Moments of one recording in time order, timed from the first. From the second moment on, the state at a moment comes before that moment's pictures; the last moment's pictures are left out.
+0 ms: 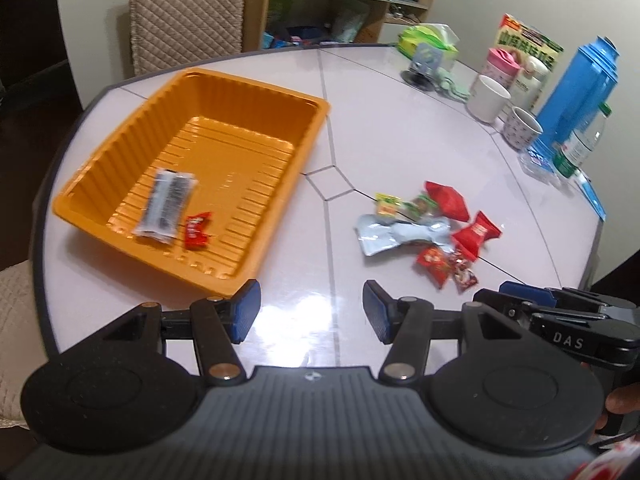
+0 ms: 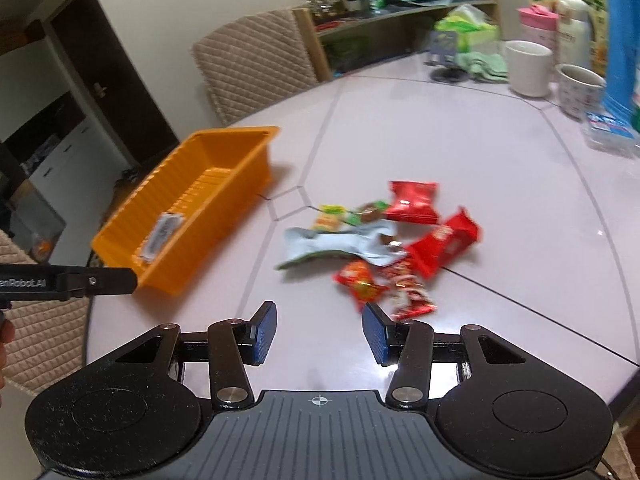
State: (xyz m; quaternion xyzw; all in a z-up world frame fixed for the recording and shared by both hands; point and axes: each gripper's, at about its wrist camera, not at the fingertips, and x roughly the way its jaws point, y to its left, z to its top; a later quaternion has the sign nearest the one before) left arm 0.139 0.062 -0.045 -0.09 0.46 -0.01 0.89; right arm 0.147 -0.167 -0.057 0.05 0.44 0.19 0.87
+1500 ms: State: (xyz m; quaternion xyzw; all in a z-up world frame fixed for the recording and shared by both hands) left arm 0.248 -0.035 -0.113 0.07 0.46 -0.07 0.88; right arm 0.245 -0.242 -0.114 0.12 0.44 0.14 0.88
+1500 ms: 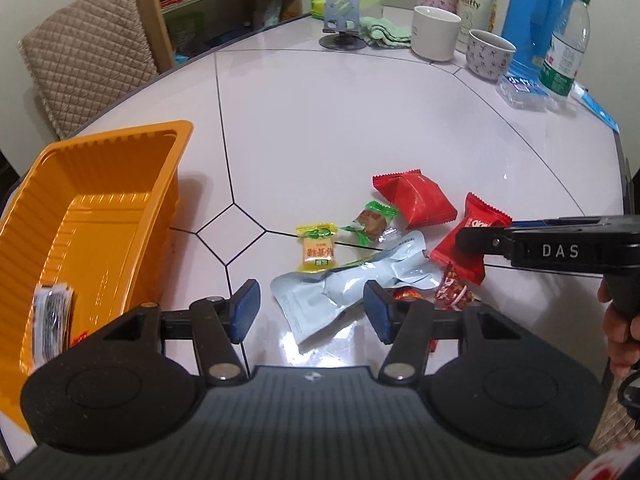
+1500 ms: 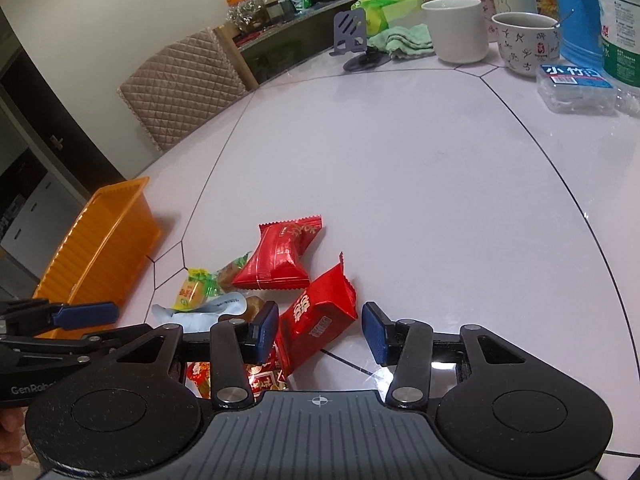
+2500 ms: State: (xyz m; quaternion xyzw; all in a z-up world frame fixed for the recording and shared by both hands) left arm 0.266 -0.069 -0.138 0.20 0.45 -0.24 0.84; right arm 0.221 -0.299 -0.093 0.17 0.44 0.07 0.88
